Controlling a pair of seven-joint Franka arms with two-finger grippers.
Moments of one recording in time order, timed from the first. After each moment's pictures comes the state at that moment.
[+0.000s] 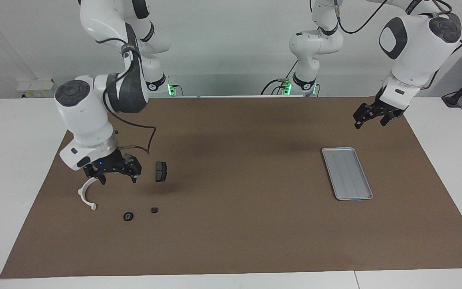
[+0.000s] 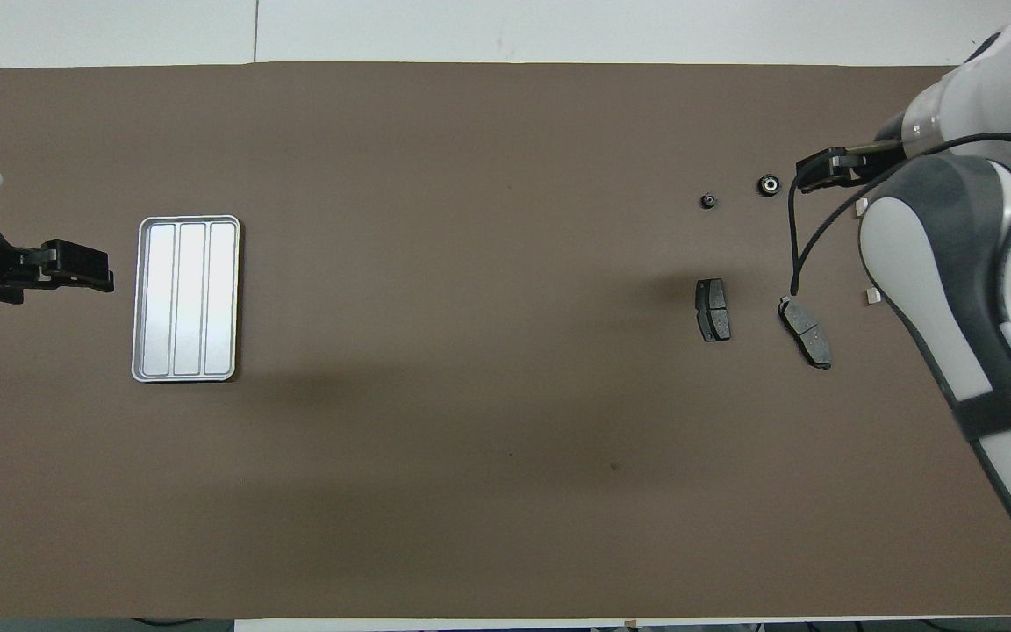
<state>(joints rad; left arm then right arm) 0.01 -0.03 -0.03 -1.78 0.00 1.75 -0.07 0.09 0.19 -0.05 -1.61 -0.02 1.92 0.02</state>
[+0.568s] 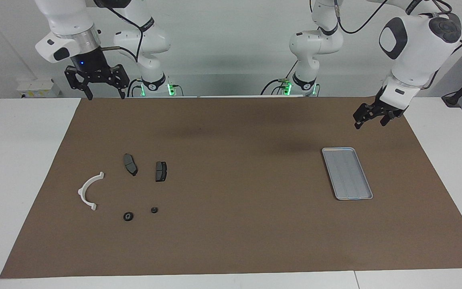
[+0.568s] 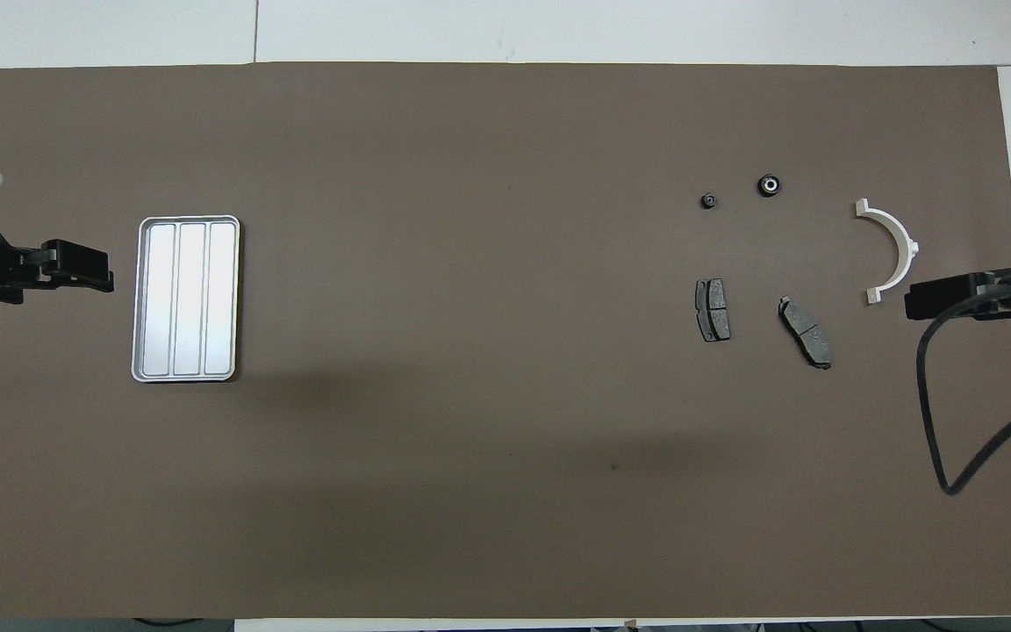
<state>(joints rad) 0.01 -0.03 -0.03 -1.78 0.00 1.75 -0.07 0.09 -0.16 -0.04 -1.69 -0.02 1.56 0.02</state>
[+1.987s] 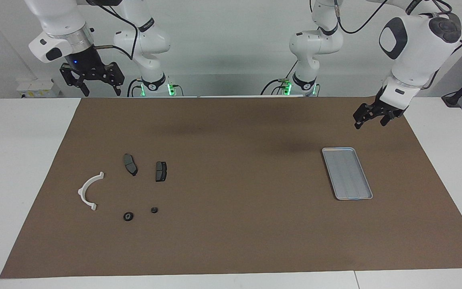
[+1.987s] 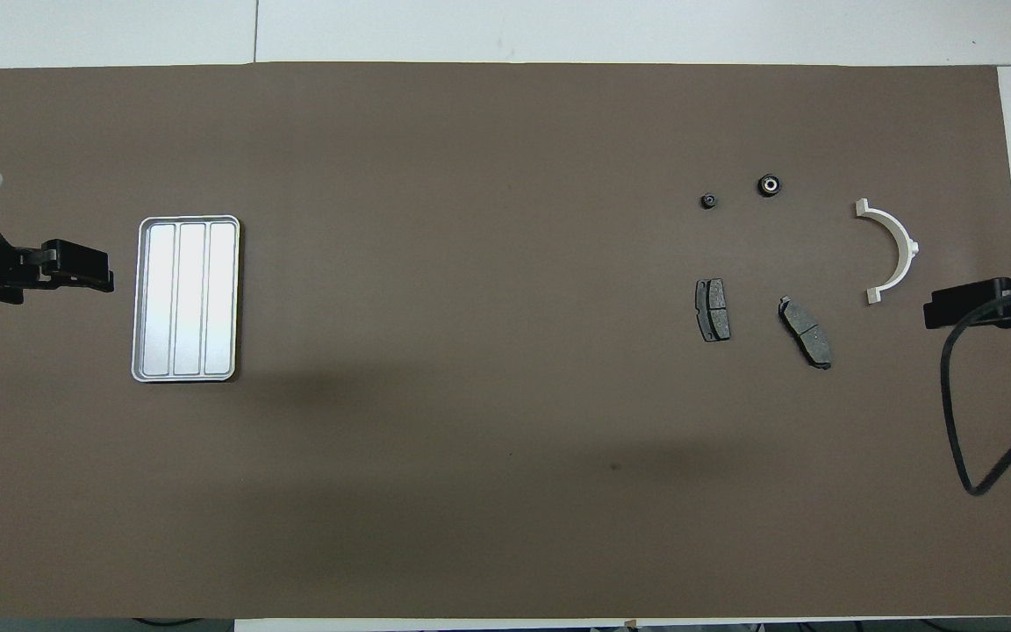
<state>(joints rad) 0.01 -0.03 -0.03 -1.78 0.00 1.75 -0.07 0.05 -0.15 -0.04 -1.68 -0.01 1.54 0.02</state>
